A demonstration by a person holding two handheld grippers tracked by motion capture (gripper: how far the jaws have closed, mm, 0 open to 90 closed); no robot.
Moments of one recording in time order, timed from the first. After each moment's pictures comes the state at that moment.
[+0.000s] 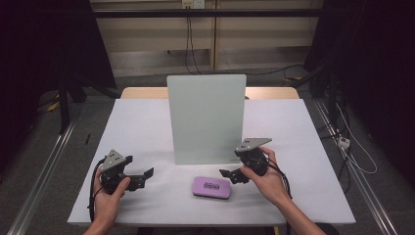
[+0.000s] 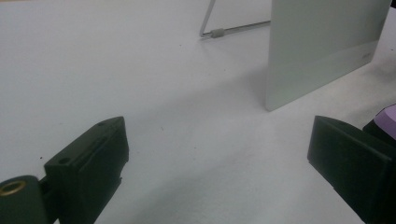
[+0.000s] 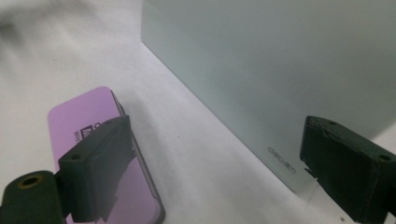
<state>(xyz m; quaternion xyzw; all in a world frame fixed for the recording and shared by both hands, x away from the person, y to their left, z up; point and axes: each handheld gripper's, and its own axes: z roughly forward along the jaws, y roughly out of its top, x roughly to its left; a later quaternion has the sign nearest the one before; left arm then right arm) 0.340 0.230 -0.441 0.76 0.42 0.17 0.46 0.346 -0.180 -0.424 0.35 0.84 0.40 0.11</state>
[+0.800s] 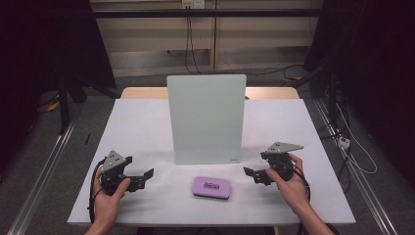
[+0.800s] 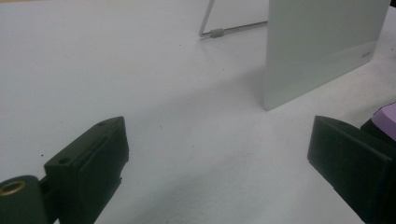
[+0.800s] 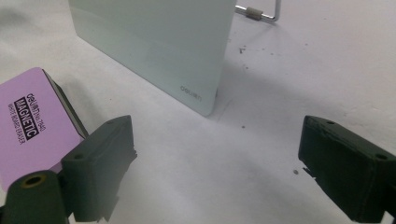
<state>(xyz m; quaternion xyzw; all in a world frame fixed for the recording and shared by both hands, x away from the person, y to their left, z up) 0.336 0.229 -0.439 0.76 0.42 0.17 0.46 0.326 -0.247 -0.435 0.44 0.79 0.41 0.14</state>
